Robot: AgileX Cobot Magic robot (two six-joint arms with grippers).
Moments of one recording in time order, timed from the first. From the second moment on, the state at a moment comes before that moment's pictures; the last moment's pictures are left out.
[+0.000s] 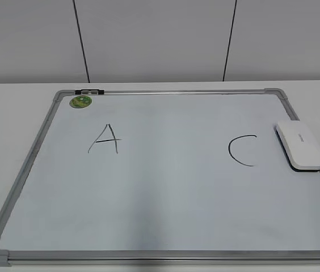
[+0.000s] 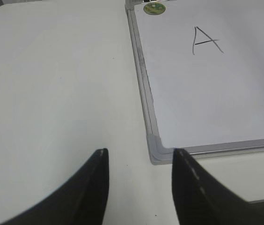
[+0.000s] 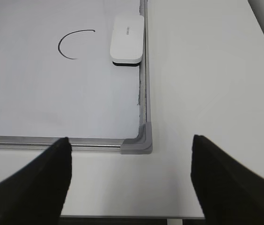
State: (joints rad) left arm 0.00 0.03 -0.51 -0.10 1.09 0.08; right arm -0.02 -0.02 -0.49 0.01 1.14 -0.08
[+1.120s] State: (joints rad) left arm 0.00 0.01 -0.51 -0.10 1.10 0.08; right arm -0.02 -0.02 -0.49 0.00 1.14 -0.08
